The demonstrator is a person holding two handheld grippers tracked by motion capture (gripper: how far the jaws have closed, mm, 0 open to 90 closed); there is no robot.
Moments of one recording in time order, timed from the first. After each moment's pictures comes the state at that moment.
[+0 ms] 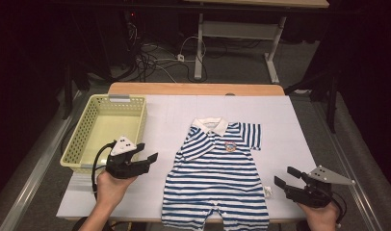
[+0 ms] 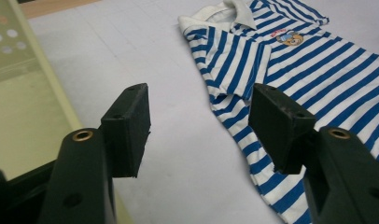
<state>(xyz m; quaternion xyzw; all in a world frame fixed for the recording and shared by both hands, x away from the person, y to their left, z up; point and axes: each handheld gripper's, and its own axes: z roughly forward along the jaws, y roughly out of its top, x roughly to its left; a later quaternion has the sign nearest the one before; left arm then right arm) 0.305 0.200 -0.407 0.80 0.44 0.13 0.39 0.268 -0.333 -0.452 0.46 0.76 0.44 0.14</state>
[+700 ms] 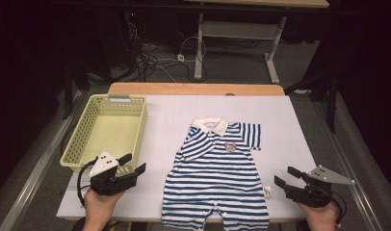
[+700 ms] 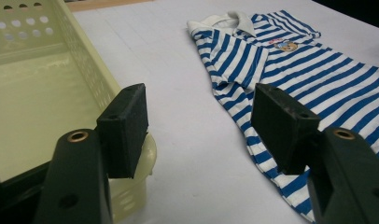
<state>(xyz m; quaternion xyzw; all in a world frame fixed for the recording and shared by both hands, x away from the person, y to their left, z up) 0.264 0.228 -0.418 0.76 0.46 0.14 0.43 0.269 -0.332 -0.452 0.47 0.75 0.43 0.15</state>
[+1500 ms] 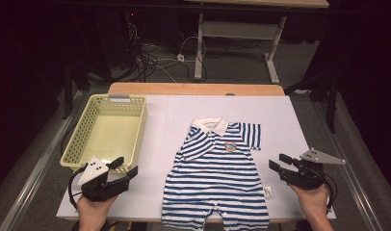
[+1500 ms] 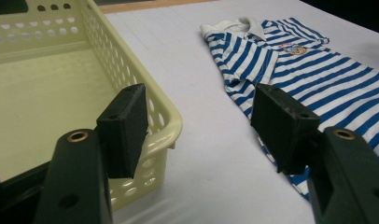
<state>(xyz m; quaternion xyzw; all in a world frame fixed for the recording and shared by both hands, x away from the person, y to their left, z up) 0.250 0.245 -0.423 0.74 0.47 0.16 0.44 0.309 -0.315 -0.435 0.47 0.76 0.43 0.13</state>
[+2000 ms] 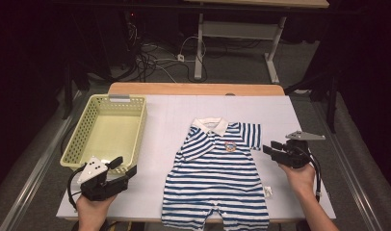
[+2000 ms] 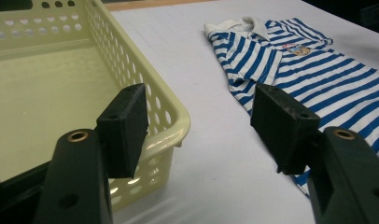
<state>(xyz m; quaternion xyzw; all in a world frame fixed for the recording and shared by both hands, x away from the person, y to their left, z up) 0.251 0.248 -0.425 0.74 0.48 0.16 0.44 0.371 -0.301 -0.449 0.50 0.77 0.38 0.12</state>
